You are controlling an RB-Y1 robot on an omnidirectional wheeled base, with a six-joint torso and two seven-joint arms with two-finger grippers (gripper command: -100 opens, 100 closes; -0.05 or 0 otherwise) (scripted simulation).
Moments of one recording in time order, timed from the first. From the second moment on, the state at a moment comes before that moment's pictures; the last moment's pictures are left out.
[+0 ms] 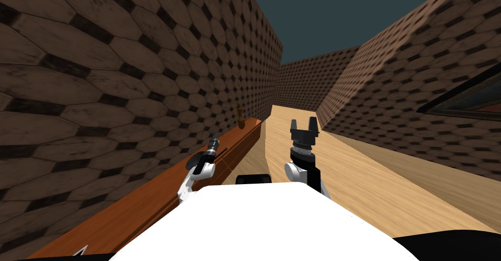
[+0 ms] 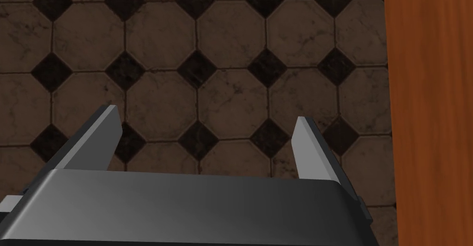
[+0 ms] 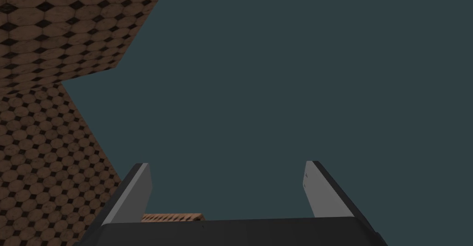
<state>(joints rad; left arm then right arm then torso) 0.31 0.18 0.10 -1.85 0.04 0.02 0.08 0.49 0.05 0.05 -2.28 -0.06 -0.64 0.00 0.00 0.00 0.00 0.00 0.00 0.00</state>
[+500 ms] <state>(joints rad) 0.28 0.21 0.13 -1.77 0.08 0.15 0.10 0.49 0.05 0.05 -2.28 -0.06 -0.64 0.00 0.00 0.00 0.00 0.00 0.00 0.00</state>
